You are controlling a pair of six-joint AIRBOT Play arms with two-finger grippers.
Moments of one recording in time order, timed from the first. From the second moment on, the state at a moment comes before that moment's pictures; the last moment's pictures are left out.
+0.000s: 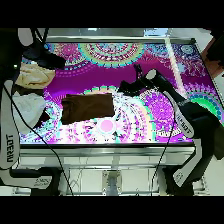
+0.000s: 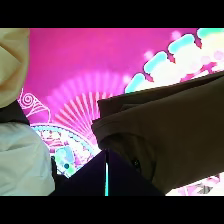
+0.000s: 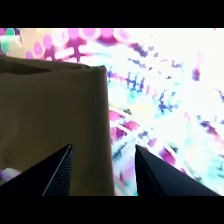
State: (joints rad) left arm -0.27 -1.49 2.01 1.78 -1.57 -1.49; right arm 0.24 -1.88 1.58 -0.77 1.03 1.51
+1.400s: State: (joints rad) left arm -0.27 -1.49 2.01 1.78 -1.57 -1.49; right arm 0.25 -2.01 1.57 -0.45 1.21 1.38
